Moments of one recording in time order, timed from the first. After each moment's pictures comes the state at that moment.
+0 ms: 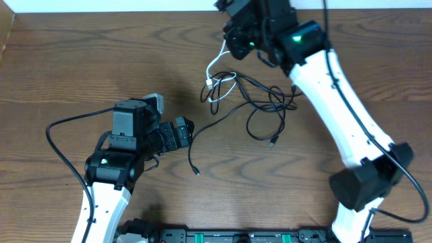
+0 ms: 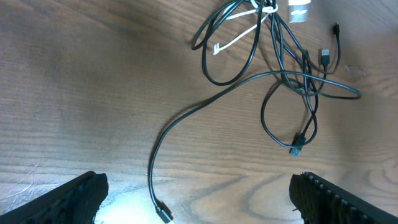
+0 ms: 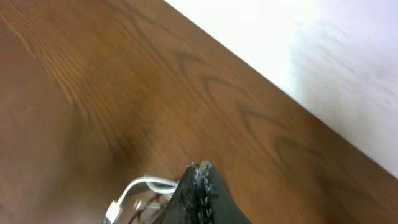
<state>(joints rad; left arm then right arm) -0.15 1.01 0.84 -0.73 0.29 -0.41 0.50 1.98 2.07 -0.75 -0.20 -0.18</state>
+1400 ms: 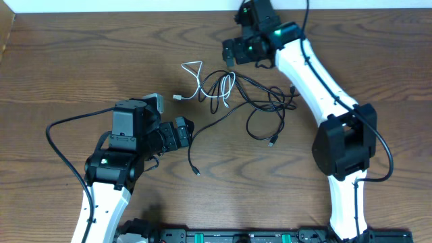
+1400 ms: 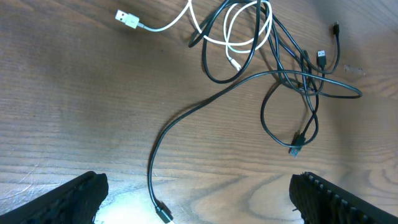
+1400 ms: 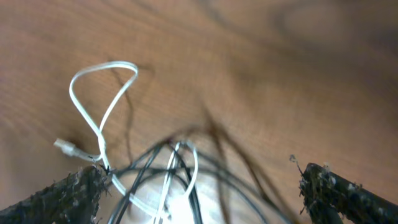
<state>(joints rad) -0.15 1.01 0.84 -0.73 0.29 -0.41 0.41 2.23 2.07 -0.85 -0.18 0.21</state>
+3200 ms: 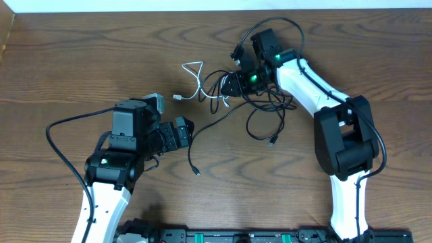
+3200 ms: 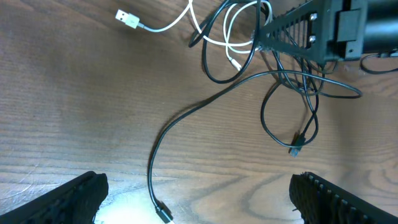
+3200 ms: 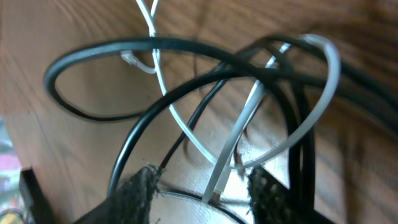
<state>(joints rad) -0.15 1.01 0.84 -0.73 0.29 -0.41 0.39 2.22 1.69 -0.64 -0.64 0.15</state>
